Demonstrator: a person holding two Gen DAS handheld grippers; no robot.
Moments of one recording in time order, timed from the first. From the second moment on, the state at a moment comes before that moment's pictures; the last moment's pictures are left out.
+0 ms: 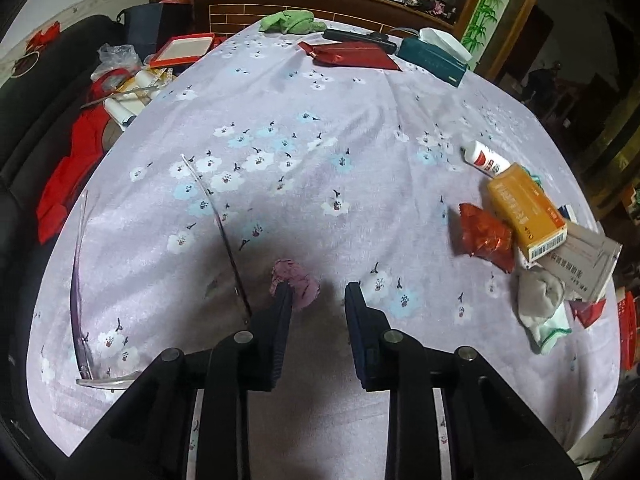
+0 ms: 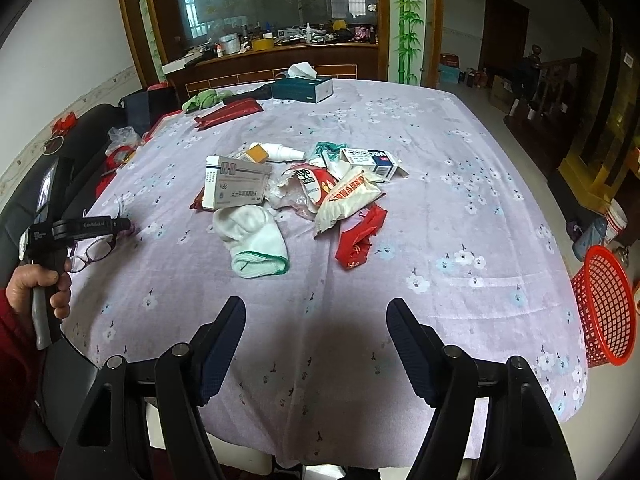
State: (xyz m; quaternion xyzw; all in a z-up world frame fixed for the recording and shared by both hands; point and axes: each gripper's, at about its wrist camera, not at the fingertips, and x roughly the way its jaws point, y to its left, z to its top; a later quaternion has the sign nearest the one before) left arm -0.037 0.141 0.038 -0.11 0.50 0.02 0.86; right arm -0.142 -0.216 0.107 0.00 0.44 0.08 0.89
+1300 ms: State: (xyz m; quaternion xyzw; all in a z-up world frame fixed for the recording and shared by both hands) left arm -0.105 0.076 0.087 -0.09 0.45 -0.07 0.89; right arm -0.007 -0.143 0.018 -0.02 0.52 0.18 0.83
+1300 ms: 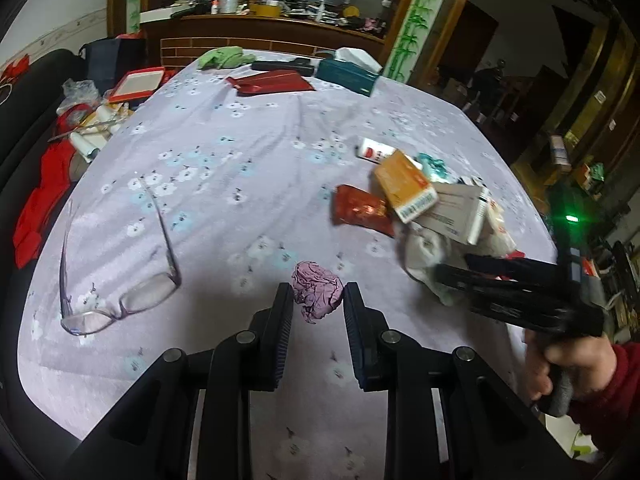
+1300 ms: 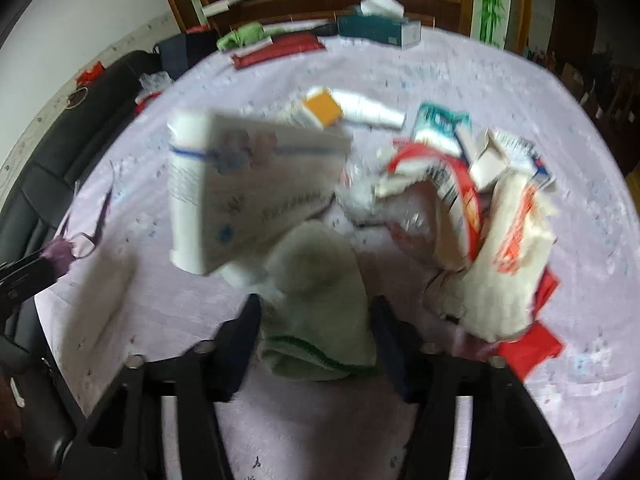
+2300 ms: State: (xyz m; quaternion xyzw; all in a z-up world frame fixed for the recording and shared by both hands) left arm -0.106 -0.055 0.101 0.00 0.43 -0.23 0.87; right arm -0.125 -0.251 0.090 0.13 0.45 0.09 0.88
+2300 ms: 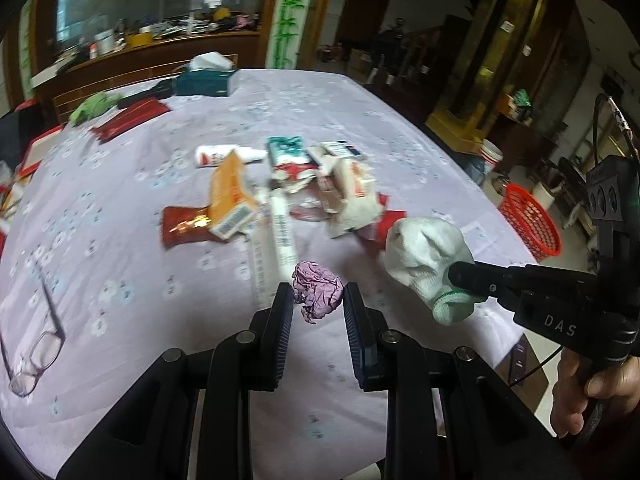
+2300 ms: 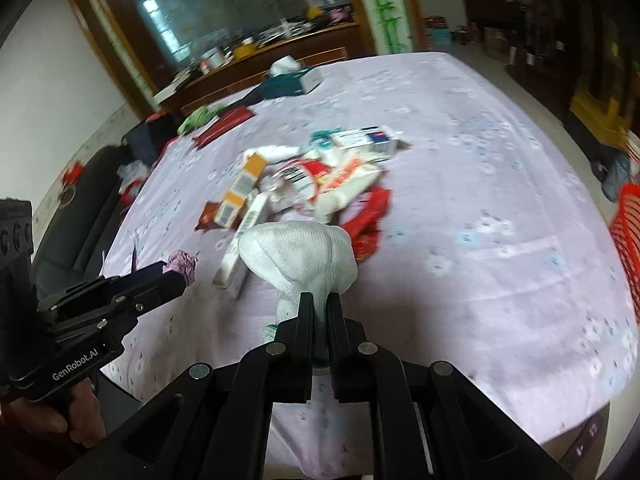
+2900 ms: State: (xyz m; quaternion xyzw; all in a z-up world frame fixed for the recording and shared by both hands) left arm -0.105 -0.194 0.133 0.05 0.41 -0.36 0.84; right arm -0.171 -0.398 0.118 0.21 0.41 -0.04 0.88
